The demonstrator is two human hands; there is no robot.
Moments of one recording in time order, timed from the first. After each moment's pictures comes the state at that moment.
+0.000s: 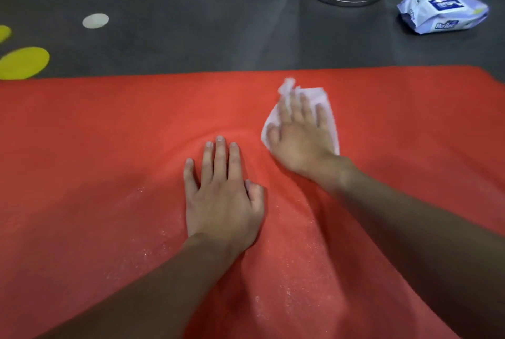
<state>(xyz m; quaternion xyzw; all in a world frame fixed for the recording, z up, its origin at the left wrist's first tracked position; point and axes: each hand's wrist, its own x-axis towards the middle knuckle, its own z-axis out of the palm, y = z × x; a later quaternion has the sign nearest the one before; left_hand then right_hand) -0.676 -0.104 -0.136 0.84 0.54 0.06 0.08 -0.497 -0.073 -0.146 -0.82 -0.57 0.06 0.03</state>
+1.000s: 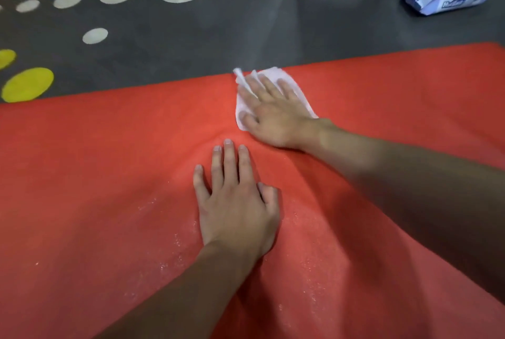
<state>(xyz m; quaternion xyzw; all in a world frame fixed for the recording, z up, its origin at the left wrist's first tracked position) -0.676 -0.103 -0.137 0.84 0.53 0.07 0.08 -0.501 -0.012 -0.144 -0.71 -0.70 0.06 0.04</state>
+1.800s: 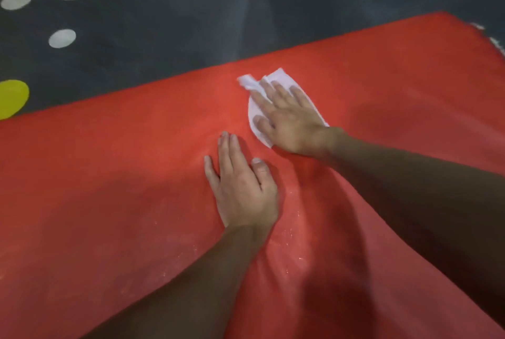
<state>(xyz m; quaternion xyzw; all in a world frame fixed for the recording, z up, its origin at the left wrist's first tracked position) -0.689 -0.098 -0.141 0.80 0.51 0.26 0.20 -0.524 -0.072 -0.131 -0.79 -0.61 0.09 0.00</state>
